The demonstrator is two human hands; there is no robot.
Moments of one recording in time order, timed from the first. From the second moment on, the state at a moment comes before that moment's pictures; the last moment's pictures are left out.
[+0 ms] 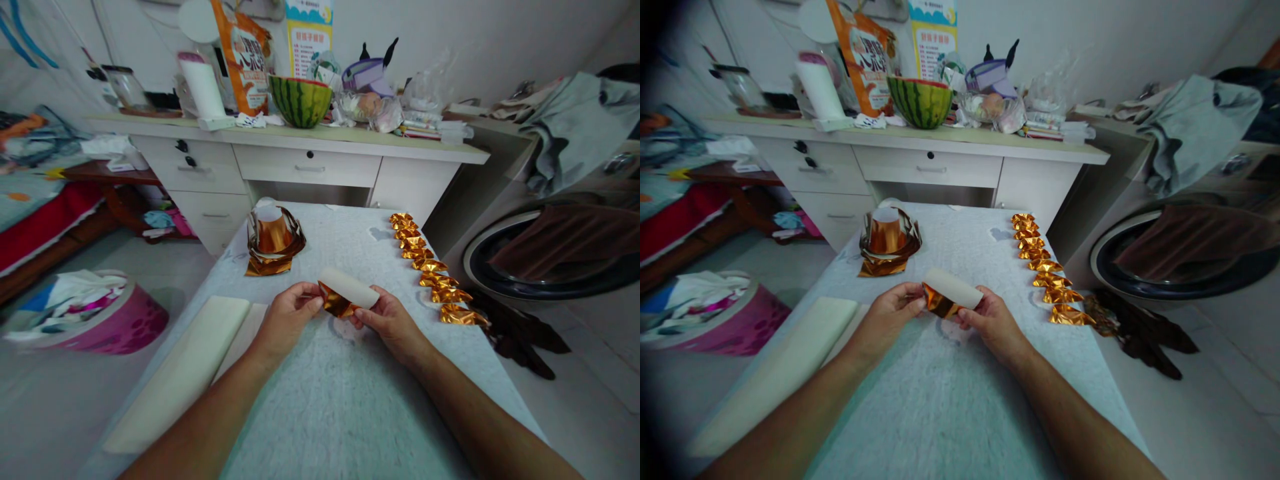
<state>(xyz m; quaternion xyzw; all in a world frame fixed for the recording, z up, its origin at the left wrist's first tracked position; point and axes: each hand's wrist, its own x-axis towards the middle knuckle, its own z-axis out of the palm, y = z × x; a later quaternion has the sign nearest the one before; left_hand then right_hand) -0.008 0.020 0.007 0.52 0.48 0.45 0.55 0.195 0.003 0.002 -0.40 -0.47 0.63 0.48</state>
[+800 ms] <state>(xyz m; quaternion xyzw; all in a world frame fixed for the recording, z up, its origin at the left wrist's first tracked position) -0.004 0.022 -0.001 0.51 0.48 0.46 0.55 0.194 -0.008 -0.003 -0.40 -0.86 0.11 0.31</state>
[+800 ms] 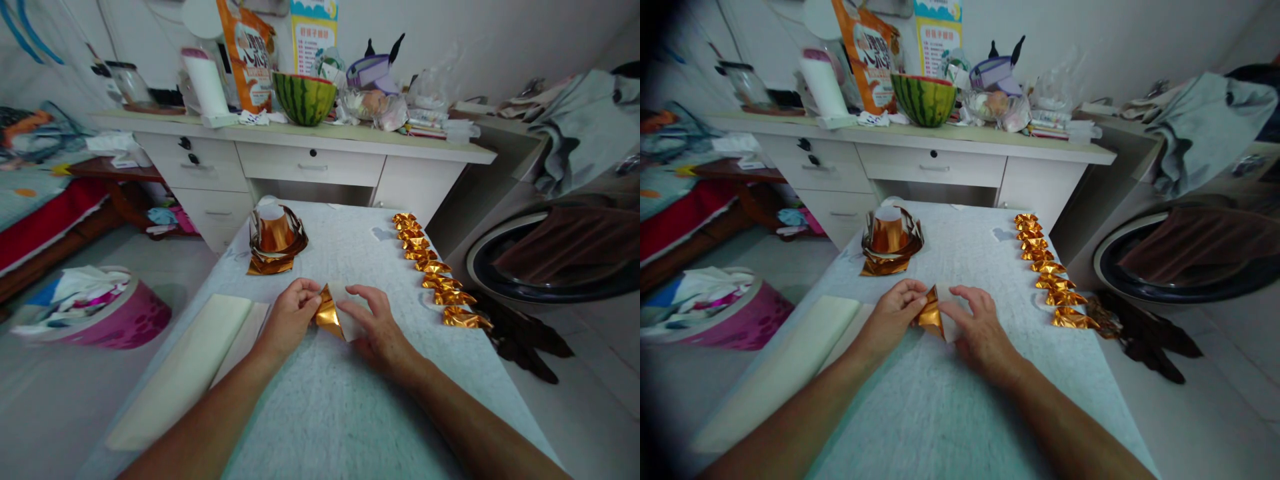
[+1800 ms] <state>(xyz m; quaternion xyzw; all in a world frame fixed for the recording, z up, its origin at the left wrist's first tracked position) -0.016 0.024 0.004 0.79 0.42 0.29 0.34 0.179 -0.012 0.000 -0.35 -0.89 0.17 0.23</state>
